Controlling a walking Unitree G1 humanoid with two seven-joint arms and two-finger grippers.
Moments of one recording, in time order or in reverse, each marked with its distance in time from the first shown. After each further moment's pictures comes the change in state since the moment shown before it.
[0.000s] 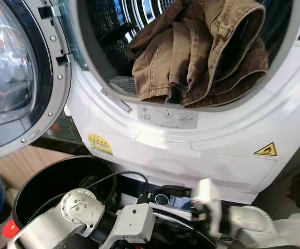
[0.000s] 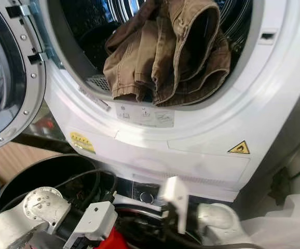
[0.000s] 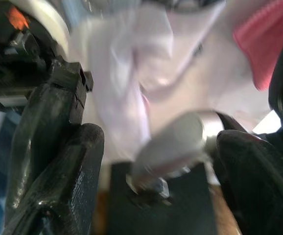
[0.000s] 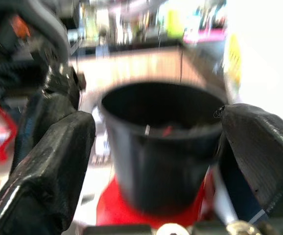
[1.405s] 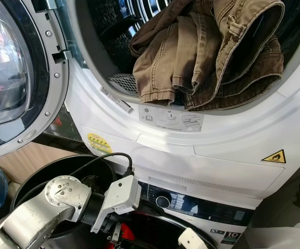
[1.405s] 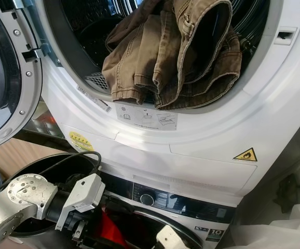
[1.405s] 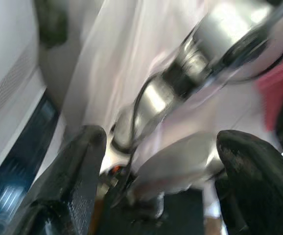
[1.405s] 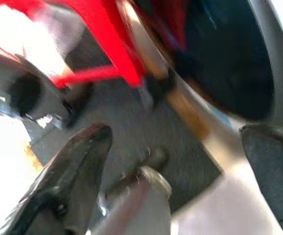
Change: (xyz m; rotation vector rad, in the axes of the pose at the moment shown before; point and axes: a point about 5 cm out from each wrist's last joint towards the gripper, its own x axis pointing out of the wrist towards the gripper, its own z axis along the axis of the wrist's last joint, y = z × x) left arm -0.030 0.006 0.012 -0.168 -0.103 0.047; right arm -0.037 0.021 -0.221 0.339 1.037 -0.711
